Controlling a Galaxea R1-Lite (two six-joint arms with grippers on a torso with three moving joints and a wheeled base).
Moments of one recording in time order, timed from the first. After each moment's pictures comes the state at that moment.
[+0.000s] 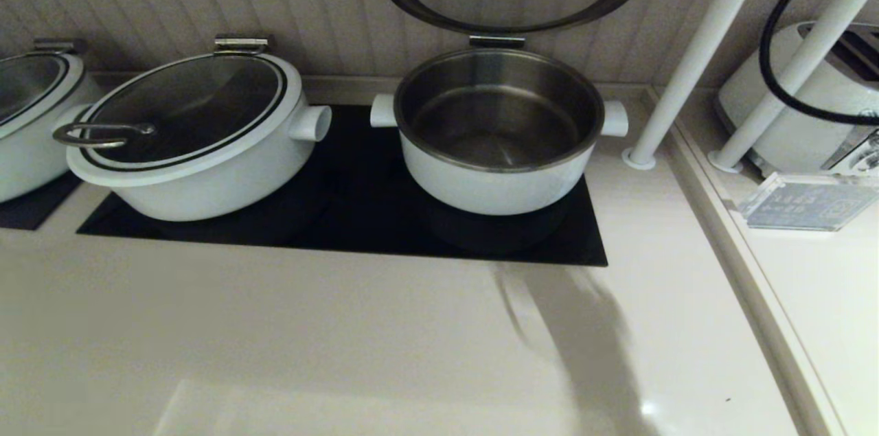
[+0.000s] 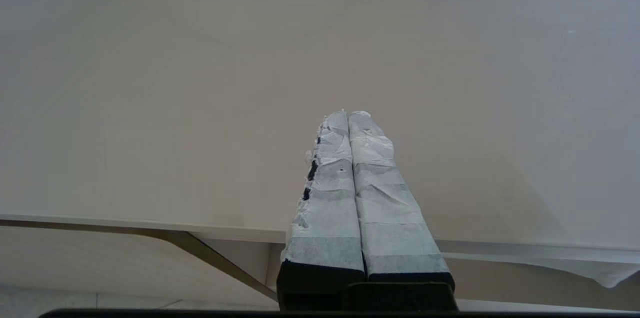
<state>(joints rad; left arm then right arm) -0.01 0.00 0.00 0.00 -0.01 0.01 0.16 1.59 -1.47 -0.79 0.40 -0.08</state>
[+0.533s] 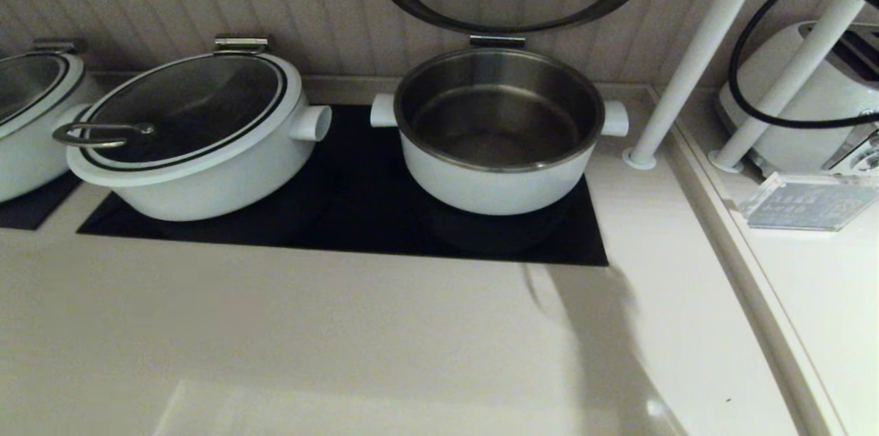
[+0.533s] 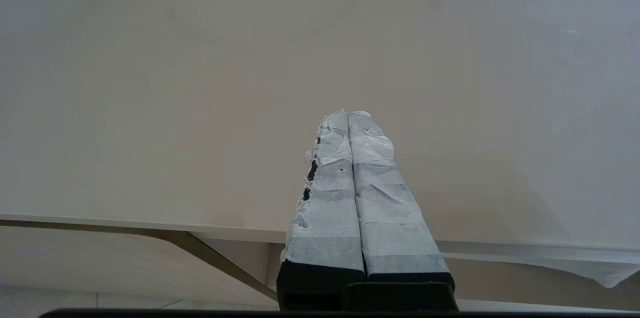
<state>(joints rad) -0.01 0.00 0.00 0.00 -0.01 0.01 0.09 1.69 -1.52 -0.77 0.47 -0.10</state>
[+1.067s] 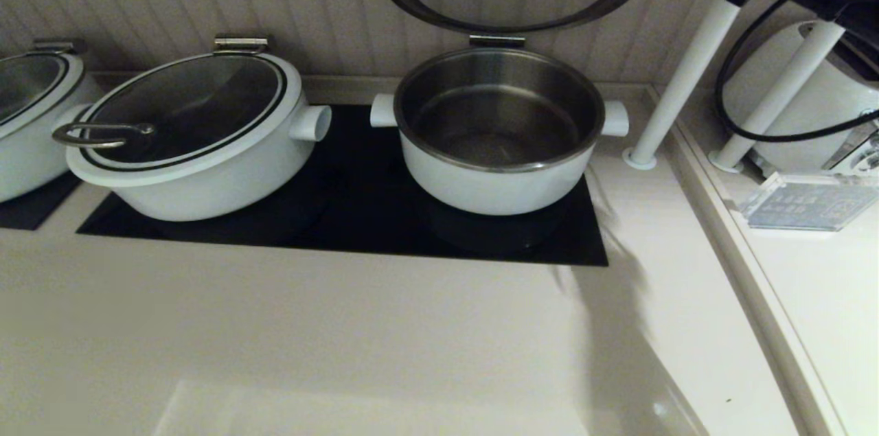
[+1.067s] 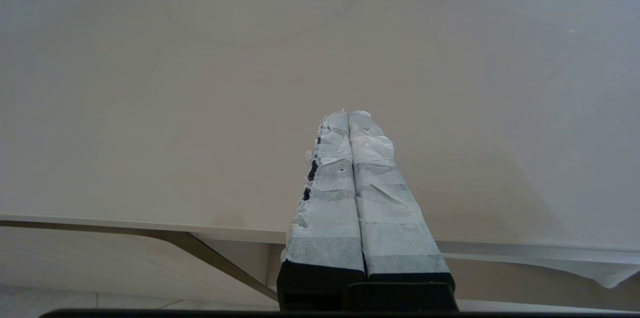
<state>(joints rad) -0.01 0.00 0.00 0.00 -0.01 0.01 0.05 1.78 -1.57 -0.78 0.64 -0.22</state>
